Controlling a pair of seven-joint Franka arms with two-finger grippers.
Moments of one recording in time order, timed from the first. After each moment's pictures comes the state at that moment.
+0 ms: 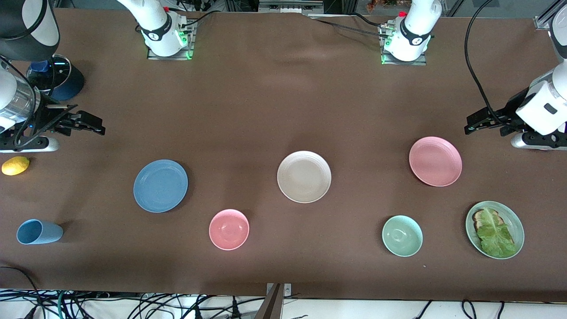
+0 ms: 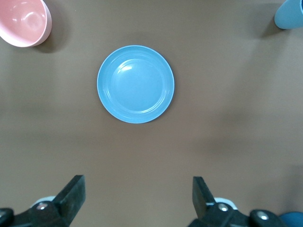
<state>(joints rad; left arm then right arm) 0.03 0.09 -0.03 -1.63 -0.06 1.67 0.01 0.11 0.13 -0.10 -1.64 0.06 1.70 -0.02</state>
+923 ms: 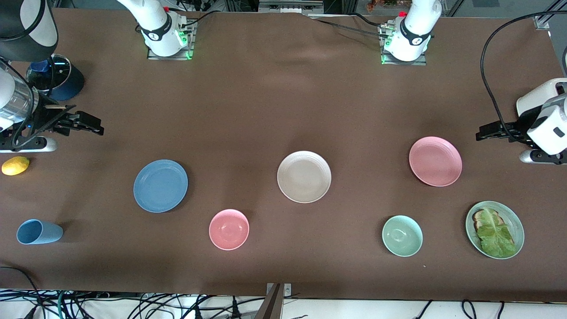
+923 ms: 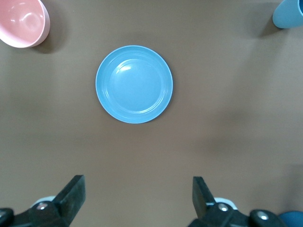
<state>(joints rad) 0.15 0.19 -0.02 -1.63 -0.06 1.65 0.17 0.11 0.13 -0.11 -1.64 0.06 1.70 -0.02</state>
